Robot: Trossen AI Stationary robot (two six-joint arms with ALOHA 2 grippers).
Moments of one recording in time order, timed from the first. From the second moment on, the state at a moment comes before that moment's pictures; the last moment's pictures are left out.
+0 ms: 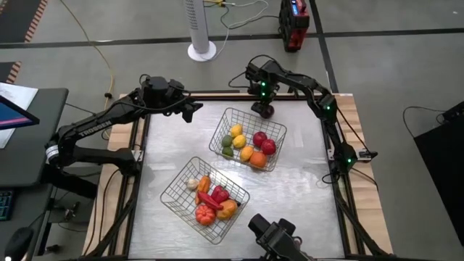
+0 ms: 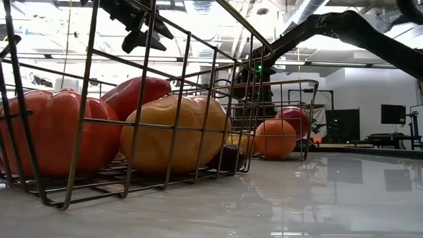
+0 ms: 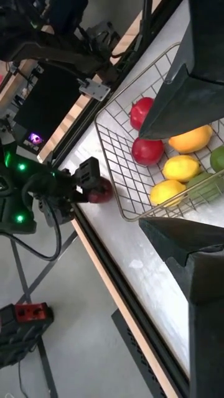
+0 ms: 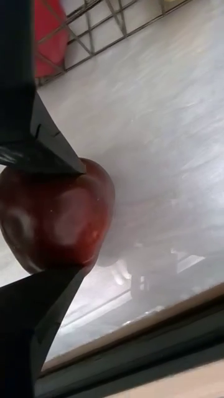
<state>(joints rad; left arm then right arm) 0.56 1.09 1.04 -0.41 0.09 -0.35 -0.76 2.30 2.01 -1.35 -0.05 -0.19</state>
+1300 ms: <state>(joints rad) 0.56 1.07 1.04 -0.41 0.07 -0.40 -0.56 2.03 2.28 -1.57 -0.41 -0.11</state>
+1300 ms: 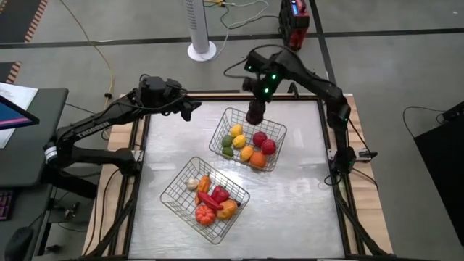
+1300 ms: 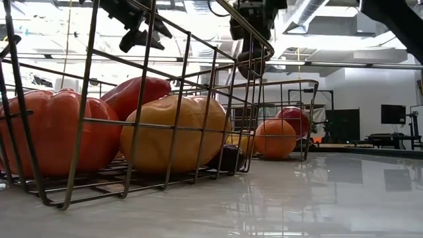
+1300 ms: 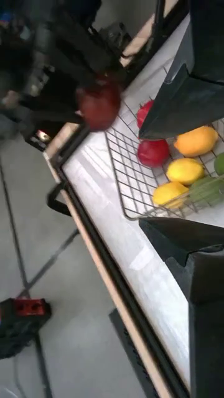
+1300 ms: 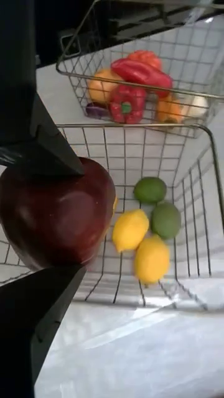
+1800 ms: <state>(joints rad) 0.55 0.92 1.04 -0.41 0.05 -0.37 -0.41 2.04 2.28 -1.56 -0.36 -0.07</state>
